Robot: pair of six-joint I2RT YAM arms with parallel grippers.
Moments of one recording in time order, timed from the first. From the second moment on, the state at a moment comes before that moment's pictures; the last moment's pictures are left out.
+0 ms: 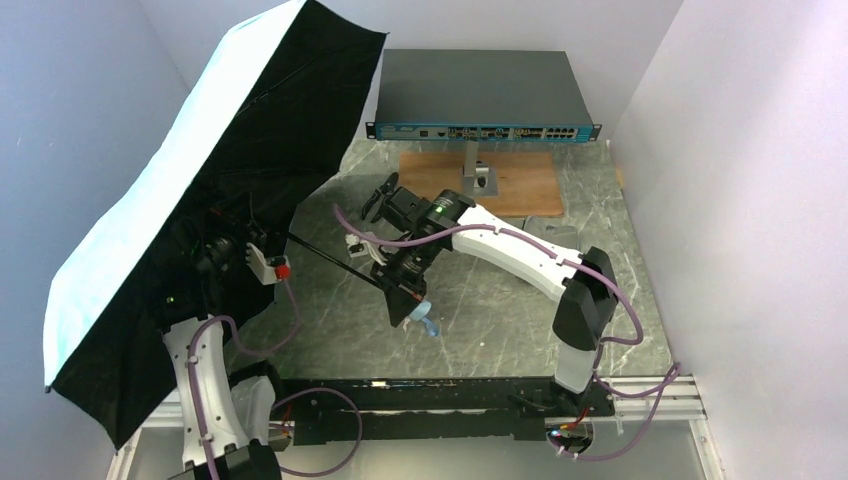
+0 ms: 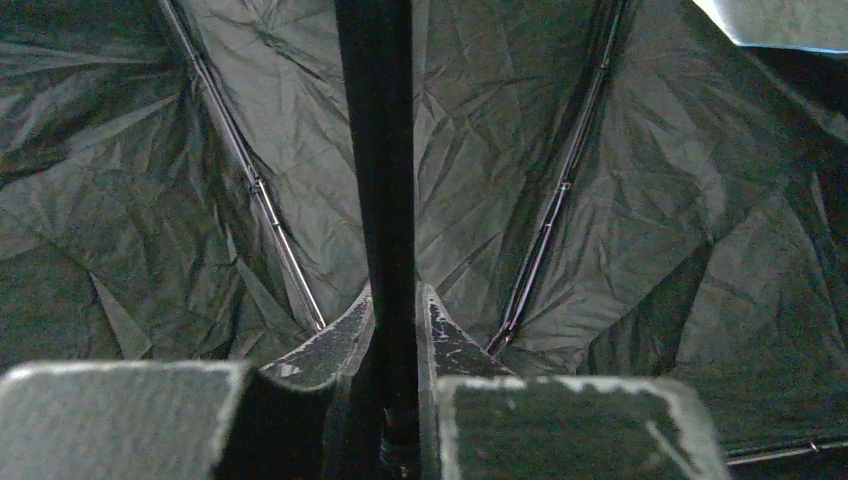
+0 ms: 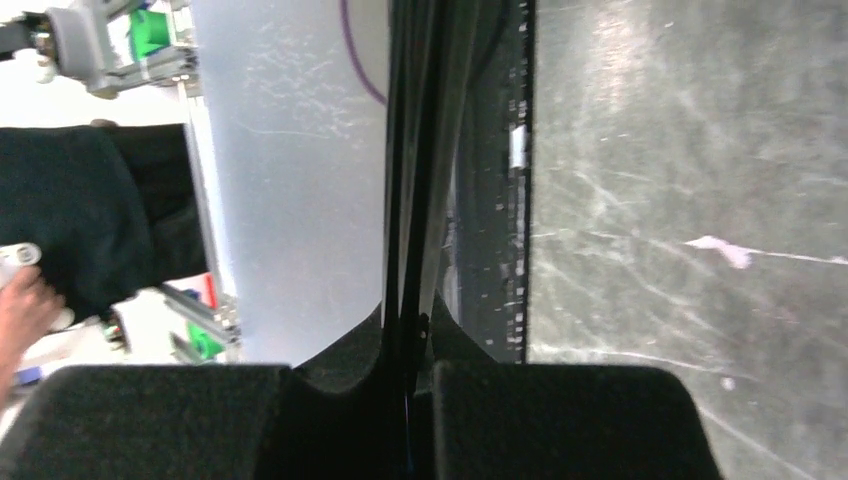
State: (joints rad) left arm 0.41 0.76 0.89 -0.51 0.79 2.09; right arm 0.94 1.81 1.70 -1.20 -0.86 -0.24
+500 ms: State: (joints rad) left arm 0.40 1.09 0.90 -0.10 0.86 2.10; right arm 0.91 1.80 1.55 -0.93 -0.56 -0.34
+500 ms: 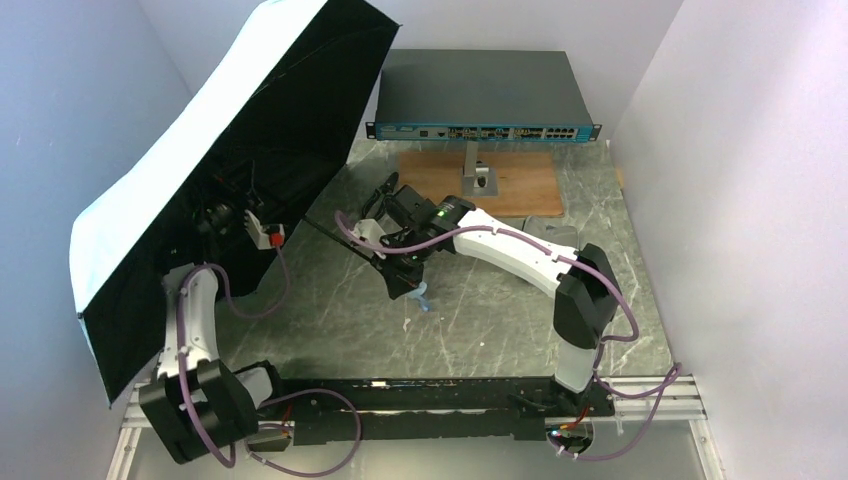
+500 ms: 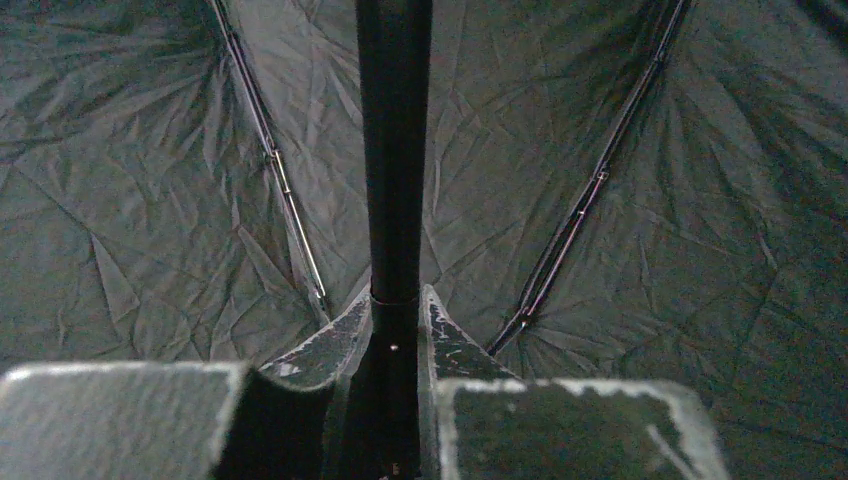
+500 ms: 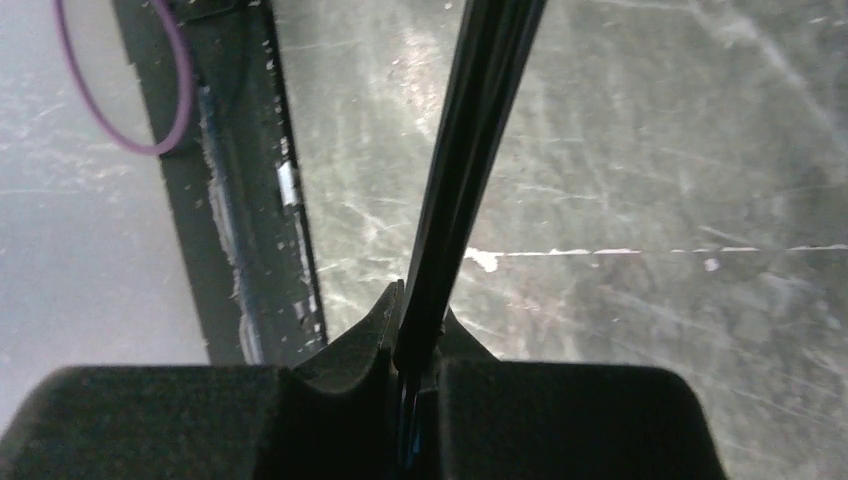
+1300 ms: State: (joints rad) left arm 0.39 1.37 1.18 -0.08 0.87 2.10; right arm 0.91 1.75 1.42 -0.53 -0.33 -0.31
